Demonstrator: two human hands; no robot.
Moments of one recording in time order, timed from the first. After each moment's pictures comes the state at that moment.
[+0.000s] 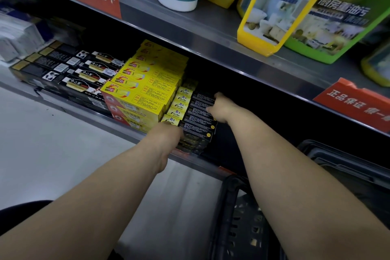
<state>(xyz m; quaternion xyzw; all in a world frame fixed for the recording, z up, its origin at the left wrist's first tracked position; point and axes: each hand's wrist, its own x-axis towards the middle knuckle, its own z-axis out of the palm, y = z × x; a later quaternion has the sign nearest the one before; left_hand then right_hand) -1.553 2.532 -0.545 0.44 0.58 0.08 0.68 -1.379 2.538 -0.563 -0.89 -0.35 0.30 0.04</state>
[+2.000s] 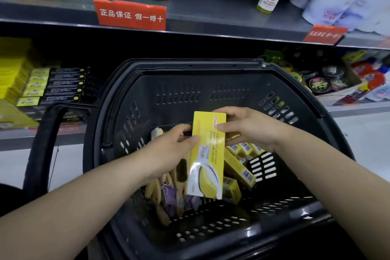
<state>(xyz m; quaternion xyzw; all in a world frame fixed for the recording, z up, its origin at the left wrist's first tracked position) -1.504 2.255 -0.492 0.75 0.20 -0.15 0.61 -1.377 2.102 -0.452 -0.79 -0.16 0.45 0.39</state>
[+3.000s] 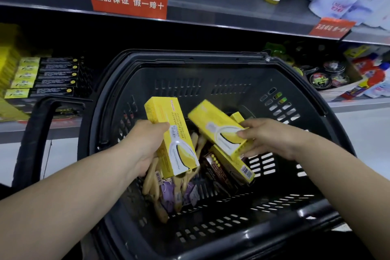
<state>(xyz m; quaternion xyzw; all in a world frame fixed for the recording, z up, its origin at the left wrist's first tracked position) -1.493 2.276 -0.505 0.53 0.42 -0.07 0.73 -1.361 2.071 -0.479 -0.81 -0.02 0.47 0.35</state>
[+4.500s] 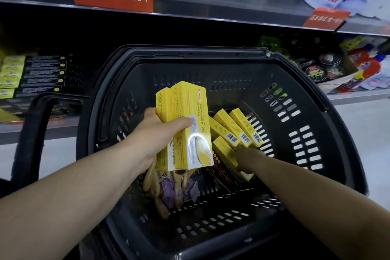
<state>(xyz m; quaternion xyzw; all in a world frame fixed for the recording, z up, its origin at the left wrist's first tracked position) -1.482 2.260 -0.507 0.61 0.36 -0.07 0.70 -1.353 2.032 -0.617 -0.87 -0.17 0.39 -0.25</state>
